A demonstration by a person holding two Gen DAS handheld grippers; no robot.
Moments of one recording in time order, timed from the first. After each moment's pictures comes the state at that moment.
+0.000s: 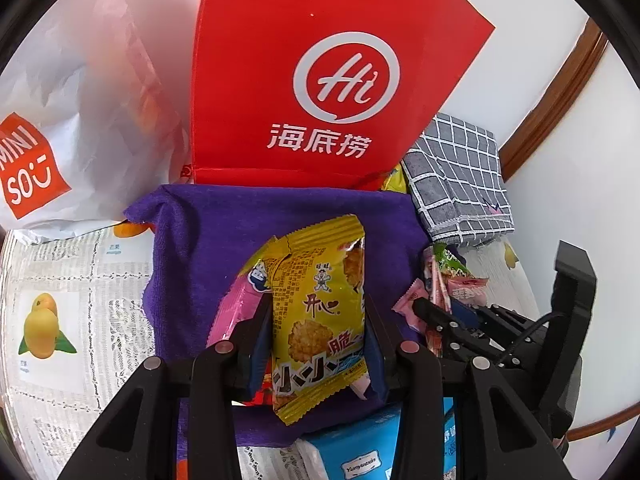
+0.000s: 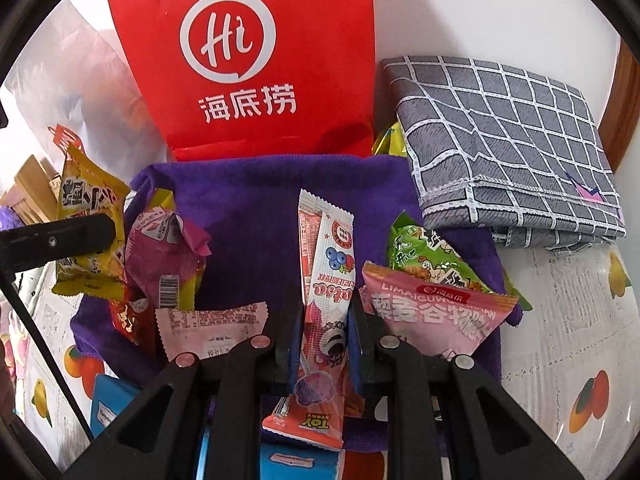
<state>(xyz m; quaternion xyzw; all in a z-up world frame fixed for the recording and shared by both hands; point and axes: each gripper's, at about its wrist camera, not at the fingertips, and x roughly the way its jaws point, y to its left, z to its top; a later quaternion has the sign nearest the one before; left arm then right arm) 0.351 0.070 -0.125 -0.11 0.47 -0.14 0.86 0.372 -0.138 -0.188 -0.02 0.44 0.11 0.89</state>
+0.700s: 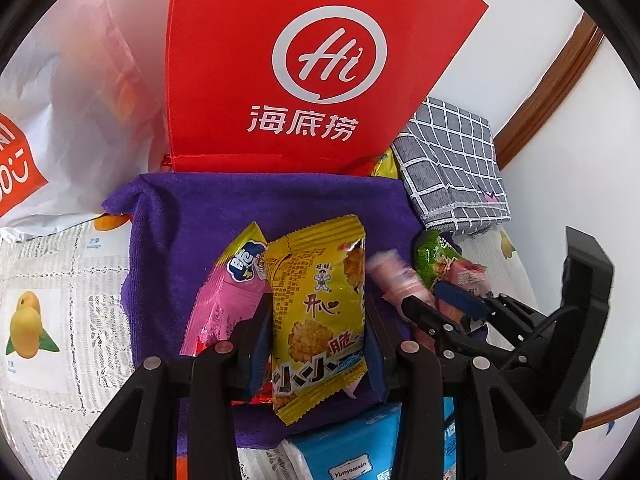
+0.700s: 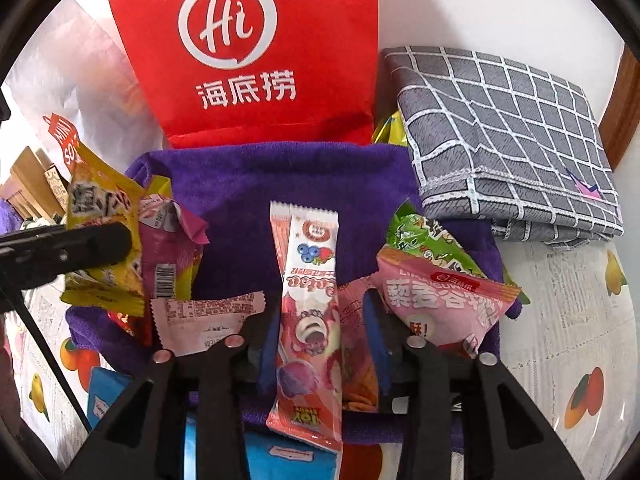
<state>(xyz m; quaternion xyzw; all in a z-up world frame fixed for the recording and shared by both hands) 0.356 0.058 -0.136 -0.11 0.48 -0.16 0.86 0.373 -0.131 -0.184 -0.02 0.44 0.11 0.89</state>
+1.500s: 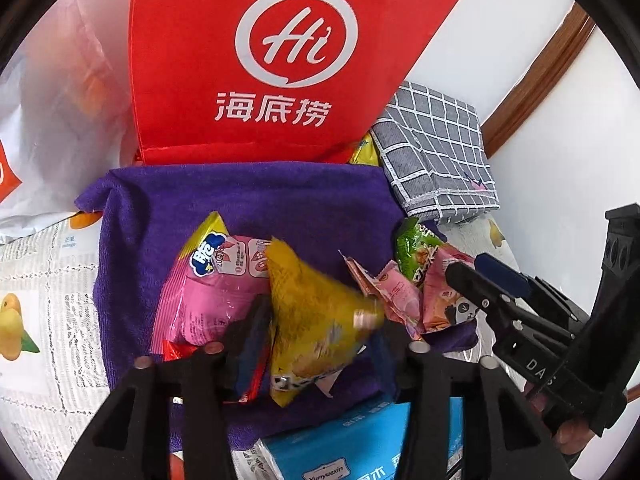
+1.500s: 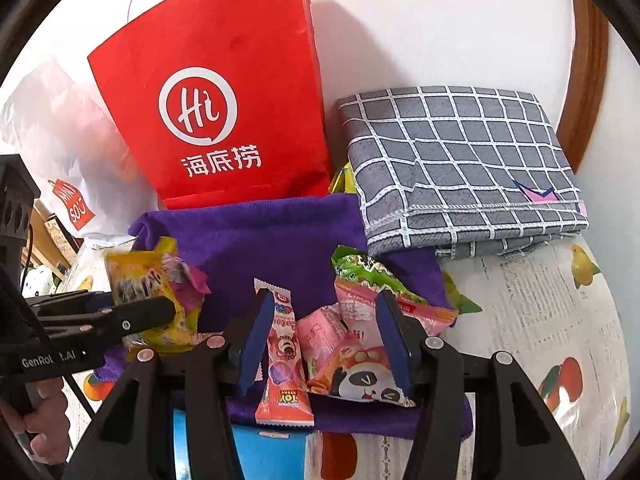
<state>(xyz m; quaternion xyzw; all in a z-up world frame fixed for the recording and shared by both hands) 0.359 0.040 -0.139 -0.11 0.49 -0.18 0.85 0.352 -0.164 -0.139 0.03 0.40 0.07 0.91</state>
